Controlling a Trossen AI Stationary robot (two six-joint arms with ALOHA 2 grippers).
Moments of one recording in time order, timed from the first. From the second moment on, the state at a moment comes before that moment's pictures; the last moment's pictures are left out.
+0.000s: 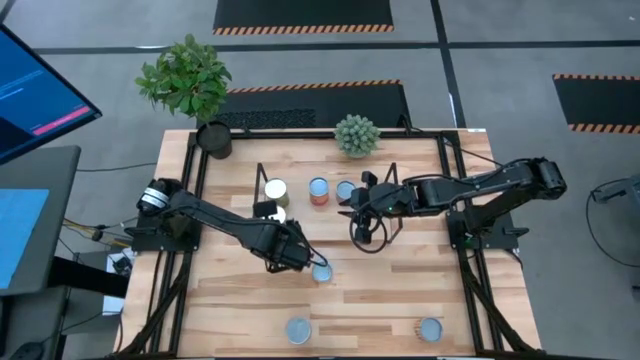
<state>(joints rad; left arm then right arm) -0.33 1.83 1.53 -1.41 -0.43 -0.56 0.10 1.36 1.02 -0.23 0.26 0.08</state>
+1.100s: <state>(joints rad) -0.55 1.88 1.70 -1.03 0.06 -0.92 0.11 1.38 1.02 -0.39 0.37 0.26</state>
